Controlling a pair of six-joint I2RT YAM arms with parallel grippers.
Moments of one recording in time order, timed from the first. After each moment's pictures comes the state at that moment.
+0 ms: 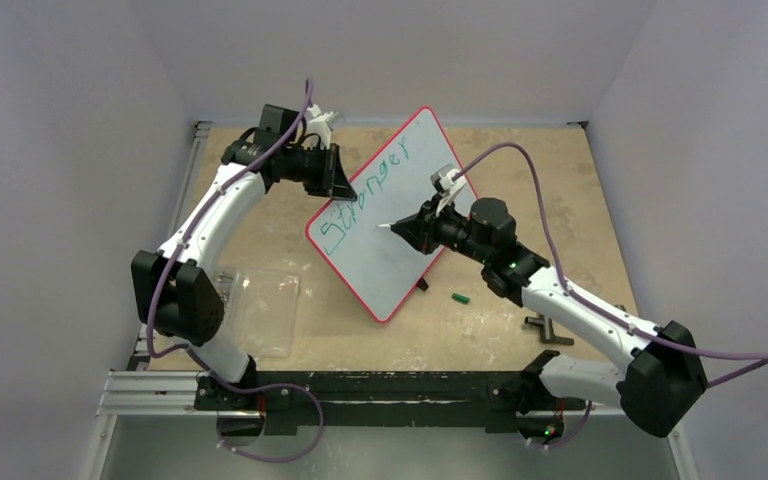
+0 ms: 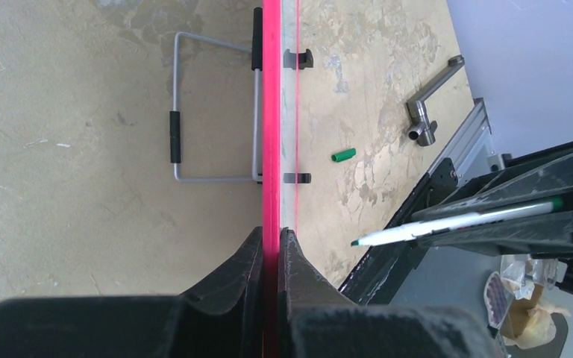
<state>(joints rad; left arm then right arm) -0.30 1.65 1.57 -0.75 0.68 -0.19 0.65 1.15 0.80 0.21 -0.26 0.28</state>
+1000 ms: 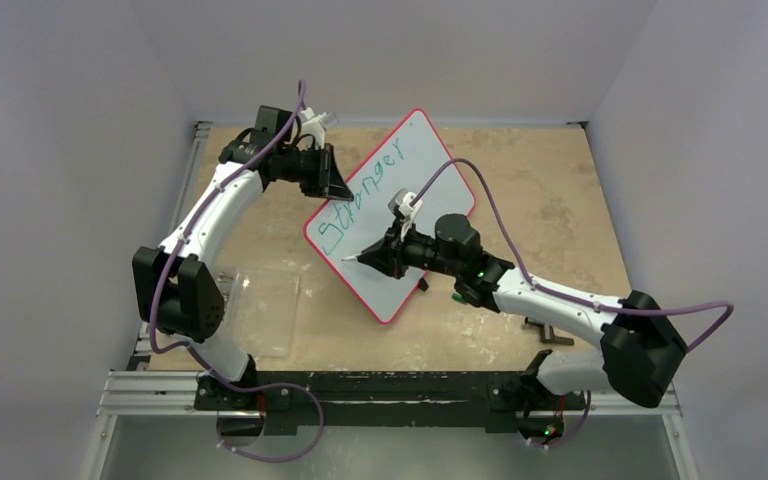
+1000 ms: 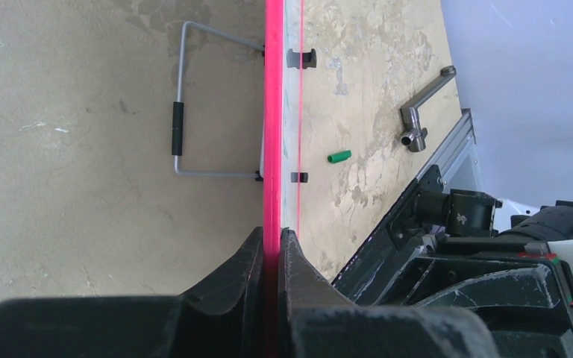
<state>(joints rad) -0.26 1.66 1.56 -0.75 0.71 -0.23 0.84 1.30 0.76 0.39 -0.35 0.26</state>
